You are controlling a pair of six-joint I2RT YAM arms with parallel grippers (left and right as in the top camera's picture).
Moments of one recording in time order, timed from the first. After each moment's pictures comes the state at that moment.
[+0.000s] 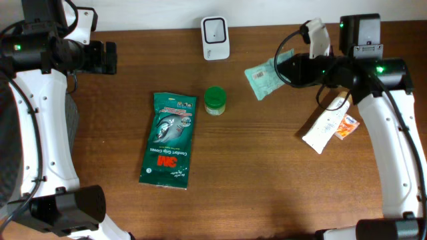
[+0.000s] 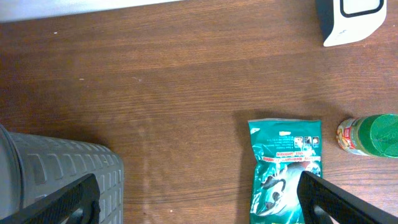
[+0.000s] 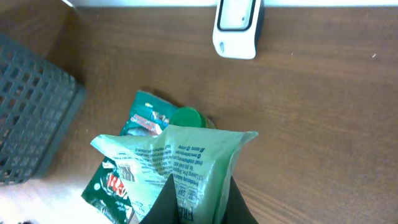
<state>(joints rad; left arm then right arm) 0.12 1.84 2.15 -1.28 0.07 0.20 0.04 1.58 1.69 -0.96 -0.54 0.02</state>
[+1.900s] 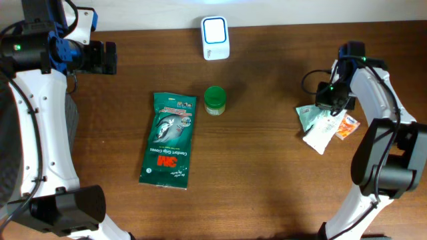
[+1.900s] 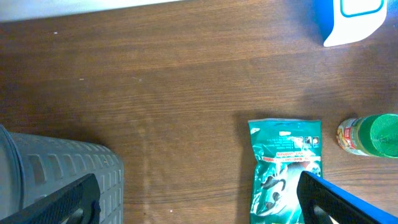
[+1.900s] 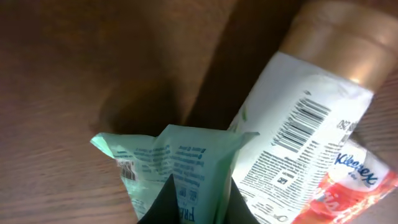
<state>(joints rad) 0.12 1.84 2.15 -1.28 0.07 0.20 -0.19 2.03 1.58 -0.99 -0.02 0.11</state>
